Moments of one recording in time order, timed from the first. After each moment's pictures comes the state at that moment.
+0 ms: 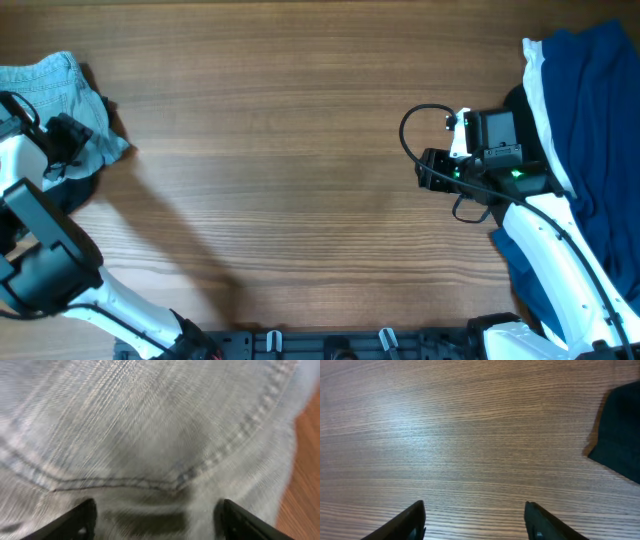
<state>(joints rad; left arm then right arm) 0.63 1.99 1.36 -0.47 0.11 -0.37 0.16 1.30 0.92 -0.70 -0.12 0.28</state>
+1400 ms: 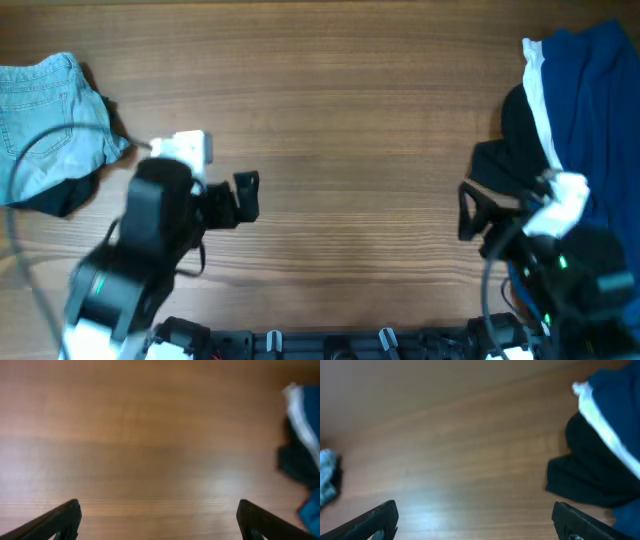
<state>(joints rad) -0.33 0.82 0.99 -0.87 0.00 -0.40 0.16 0.48 0.89 -0.87 0.00 0.36</state>
